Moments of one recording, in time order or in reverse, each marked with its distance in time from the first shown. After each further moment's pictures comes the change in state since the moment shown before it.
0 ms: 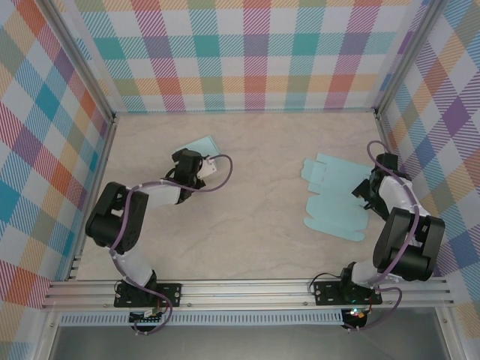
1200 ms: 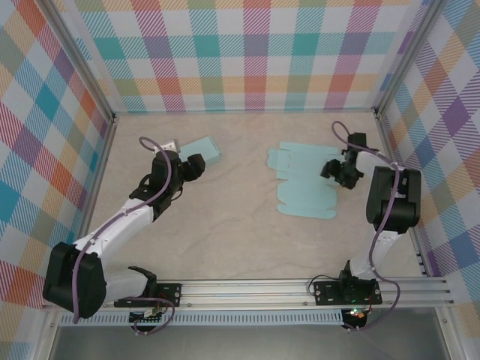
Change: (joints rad) left arm -0.003 -0.448 -0.083 -0.167 0.275 -1.503; right arm 0.241 0.424 0.309 0.162 -0.386 -0.237
